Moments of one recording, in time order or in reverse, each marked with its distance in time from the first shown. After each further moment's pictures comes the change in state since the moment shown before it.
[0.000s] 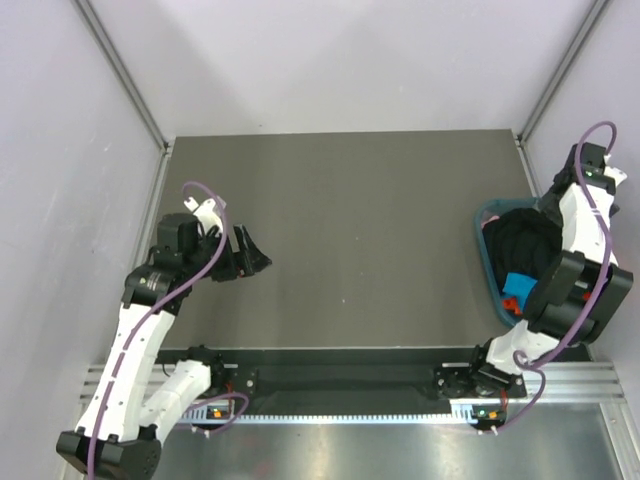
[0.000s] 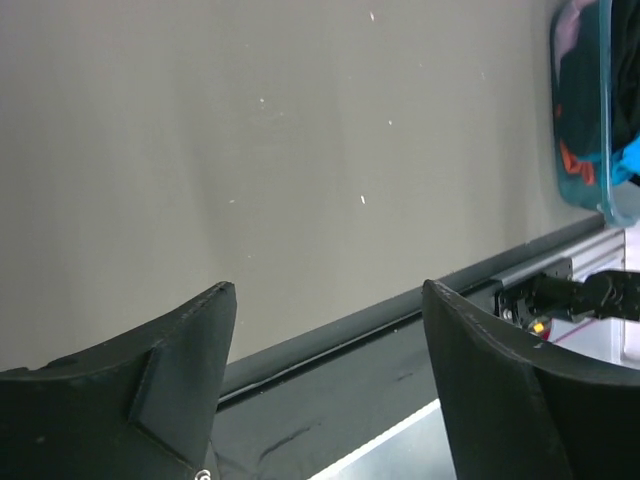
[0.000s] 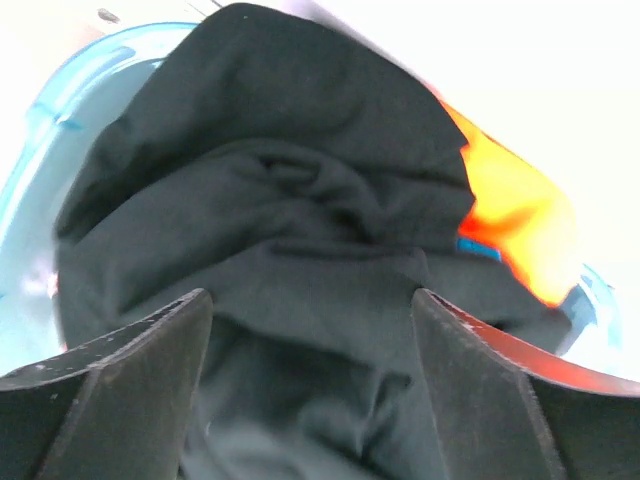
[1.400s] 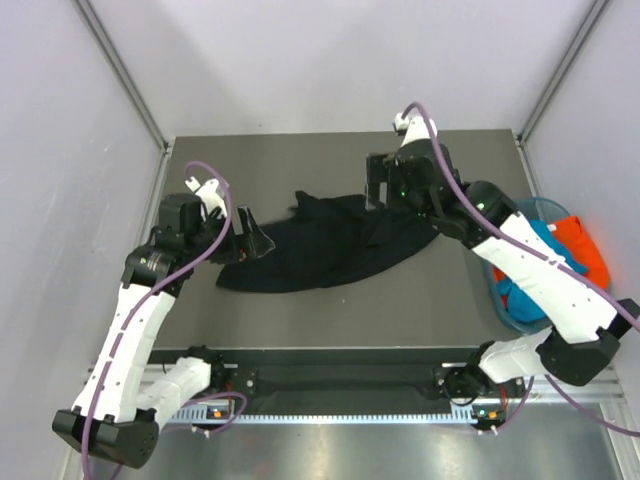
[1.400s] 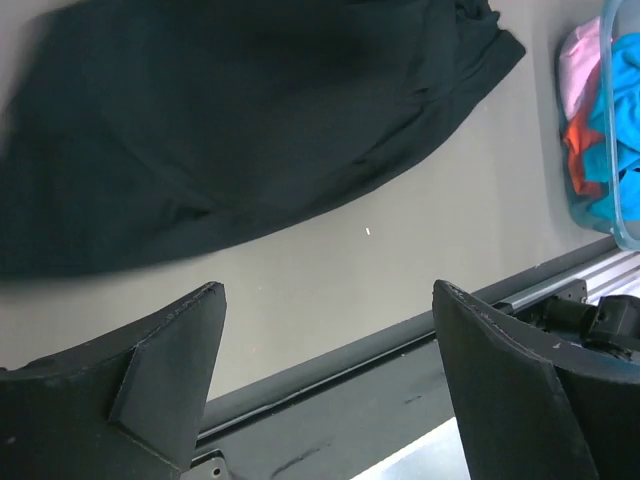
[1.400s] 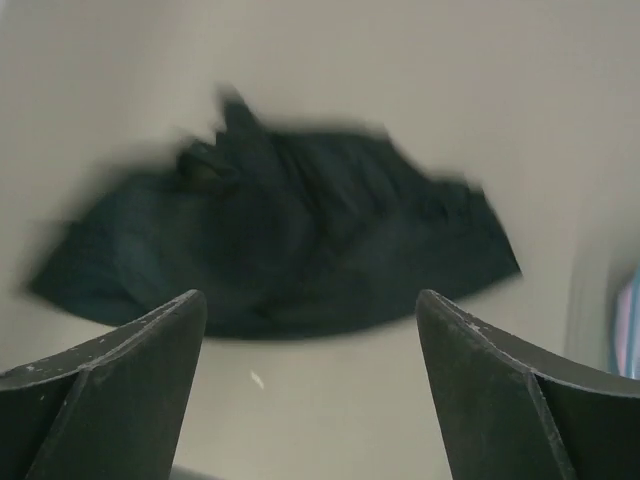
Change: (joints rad) left arm -0.037 0.125 0.142 0.002 -0.062 0.034; right arm 1.239 -0.227 0.277 0.019 0.074 -0.010
